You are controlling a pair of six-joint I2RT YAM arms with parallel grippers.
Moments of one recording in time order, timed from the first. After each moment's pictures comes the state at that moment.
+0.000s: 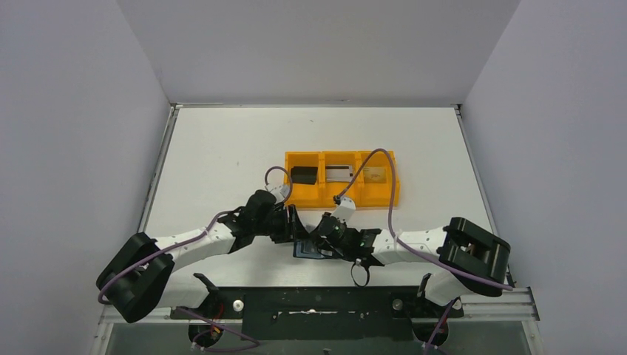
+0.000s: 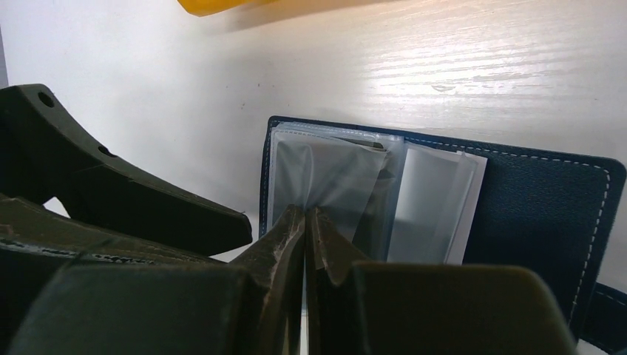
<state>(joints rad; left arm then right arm) -0.71 1.28 0.50 0.04 0.33 -0.85 1.11 1.48 0.60 0.12 0.38 1.13</state>
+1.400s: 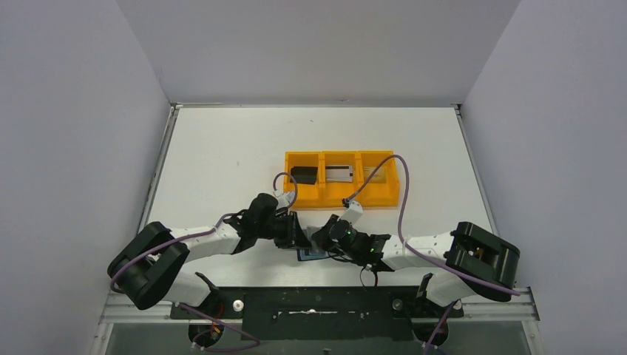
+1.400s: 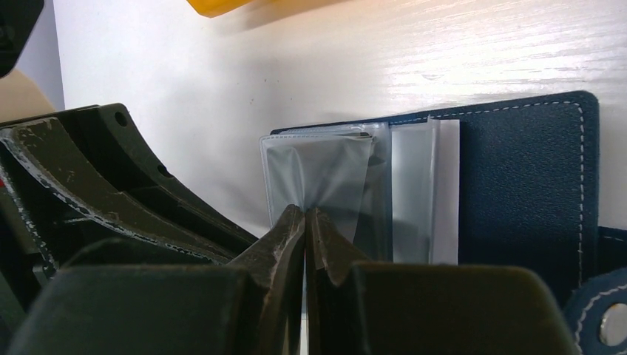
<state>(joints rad) -0.72 1.39 0.46 0.20 0.49 -0.85 1.09 1.41 0.47 0.28 0.34 1.16</state>
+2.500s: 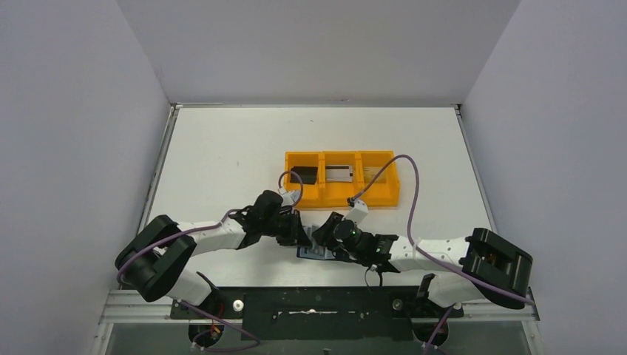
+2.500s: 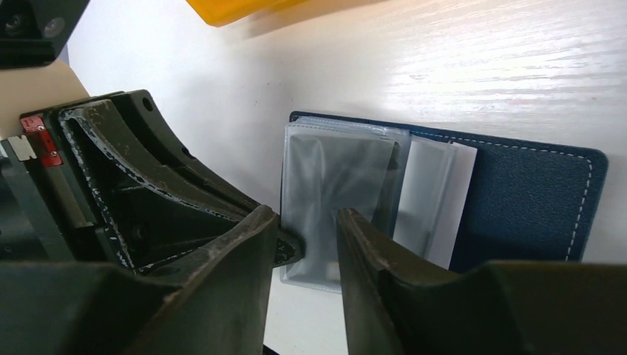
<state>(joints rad) -0.72 1.44 0.50 0.17 0.48 -0.77 1.09 1.33 0.47 0.21 0.35 1.17</state>
